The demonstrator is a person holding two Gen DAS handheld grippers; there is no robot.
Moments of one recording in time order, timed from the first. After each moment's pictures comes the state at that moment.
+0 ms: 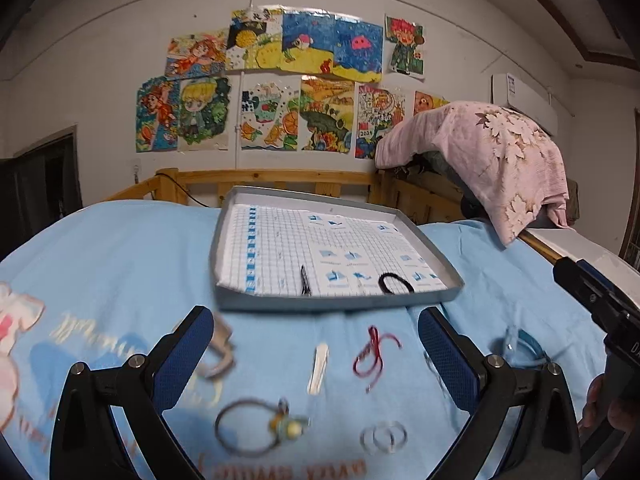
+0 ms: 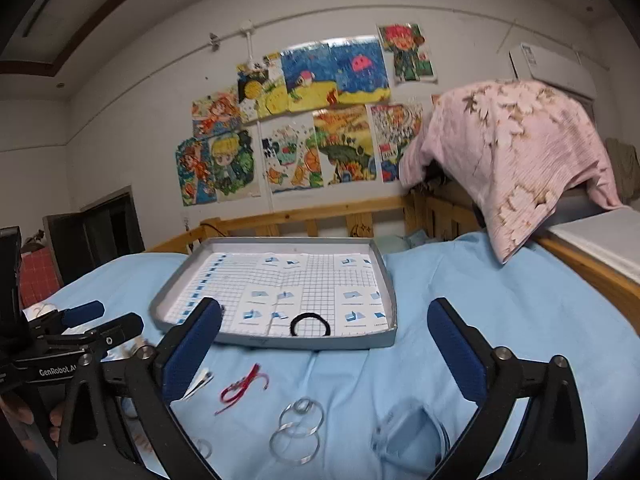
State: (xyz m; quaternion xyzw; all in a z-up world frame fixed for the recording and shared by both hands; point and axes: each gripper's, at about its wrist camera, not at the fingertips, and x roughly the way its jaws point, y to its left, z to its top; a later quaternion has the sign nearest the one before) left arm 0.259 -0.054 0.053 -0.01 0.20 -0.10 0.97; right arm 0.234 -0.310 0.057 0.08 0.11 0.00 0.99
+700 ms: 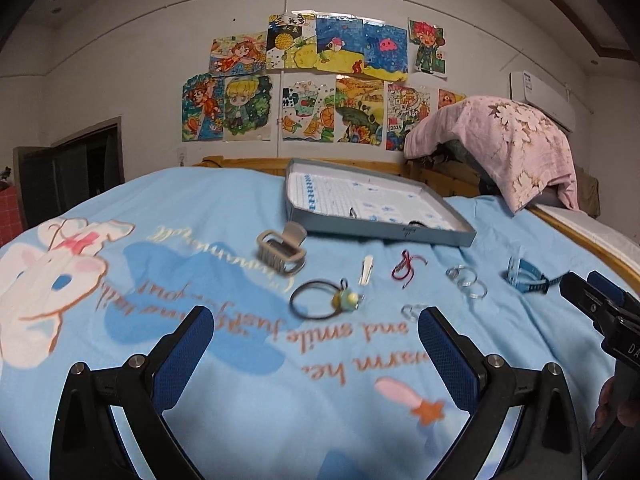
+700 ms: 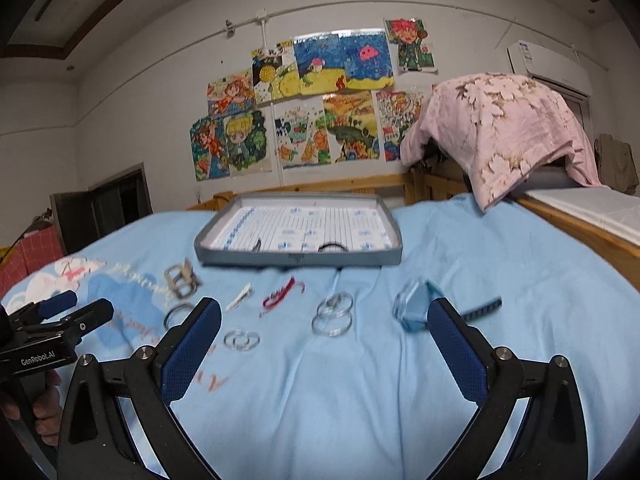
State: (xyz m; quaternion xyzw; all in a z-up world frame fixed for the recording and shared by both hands) left arm 0.142 -0.002 0.009 -0.01 0.20 -0.04 0.98; right arm 0.133 -0.274 0.015 0.07 0.16 0.01 0.98
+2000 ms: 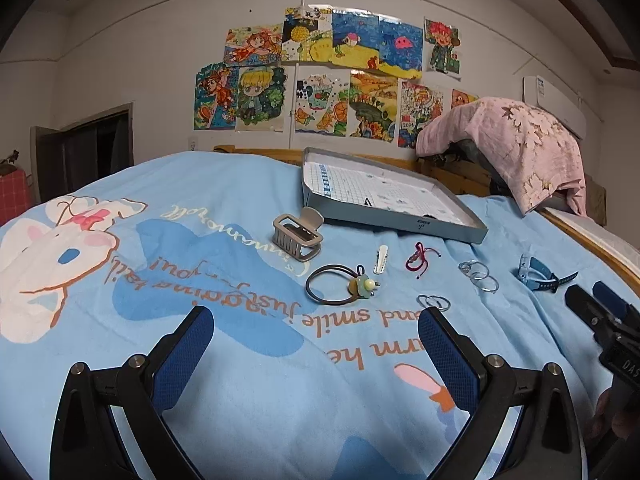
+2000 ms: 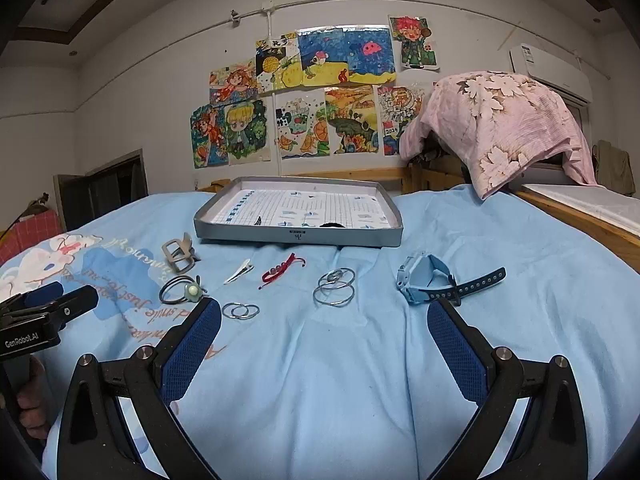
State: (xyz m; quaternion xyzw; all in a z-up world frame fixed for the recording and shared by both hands) left arm 0.146 0.009 0.002 -0.02 0.22 -0.03 0.98; right arm 0.126 -0.259 0.002 0.06 0.15 -0.01 0.99
